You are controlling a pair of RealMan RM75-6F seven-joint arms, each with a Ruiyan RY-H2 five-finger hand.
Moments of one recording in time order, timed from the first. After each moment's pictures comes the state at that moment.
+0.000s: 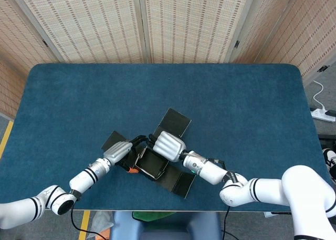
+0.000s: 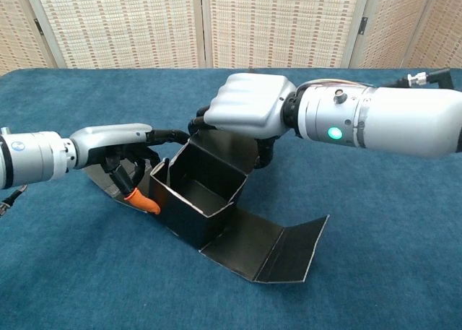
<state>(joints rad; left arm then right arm) -0.79 -1.50 -0.12 -1.35 1.42 0.65 -0.47 1.10 -1.58 0.05 -1.40 -1.30 0.80 -0.73</state>
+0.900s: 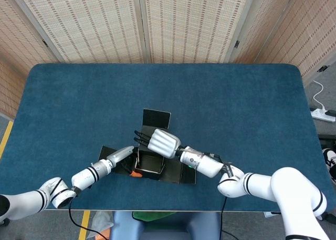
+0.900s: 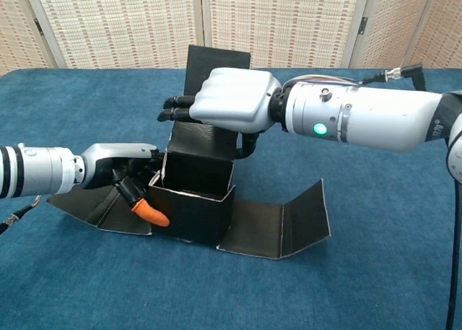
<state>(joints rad) -0.88 -1.55 0.01 -1.19 1.58 0.65 -1.04 1.11 -1.67 0.06 -1.19 -1.52 0.85 -0.49</state>
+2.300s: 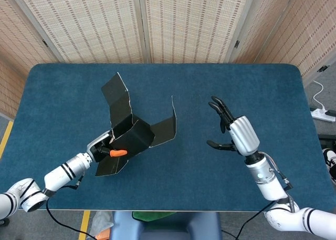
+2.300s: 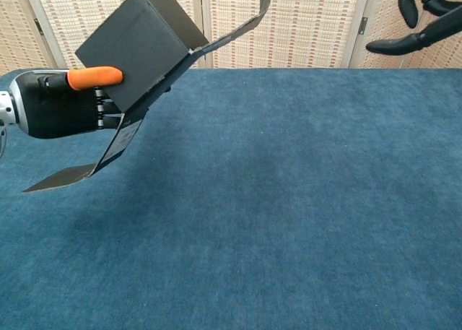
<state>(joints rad) -0.85 -1.31 0.07 -1.34 1.68 0.99 -2.05 0.60 -1.40 0.11 -1.49 -1.55 1.48 0.27</state>
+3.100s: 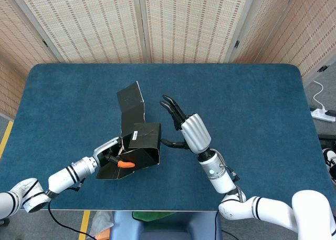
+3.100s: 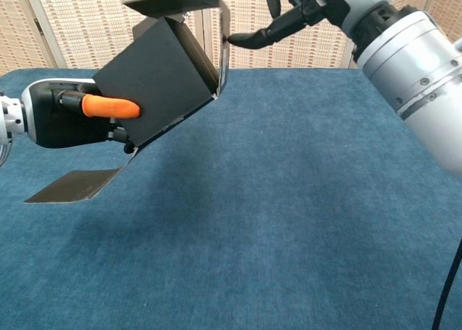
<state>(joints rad) -0.89 -1.30 0.11 -1.39 1.70 0.96 -1.82 0.78 -1.75 0.29 -1.36 -1.57 1.42 0.09</state>
